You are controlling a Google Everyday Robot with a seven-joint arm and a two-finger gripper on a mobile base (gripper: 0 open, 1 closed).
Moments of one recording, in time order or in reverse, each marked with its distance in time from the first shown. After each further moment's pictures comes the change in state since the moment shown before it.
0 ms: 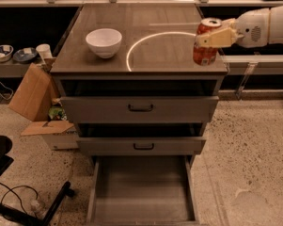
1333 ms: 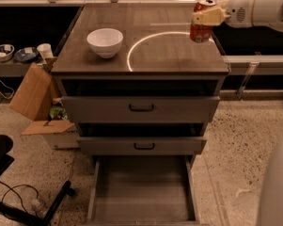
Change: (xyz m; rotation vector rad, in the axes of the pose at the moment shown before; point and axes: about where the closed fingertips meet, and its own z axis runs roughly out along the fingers) arm -0.038 -0.090 0.022 0.199 -0.062 -0.006
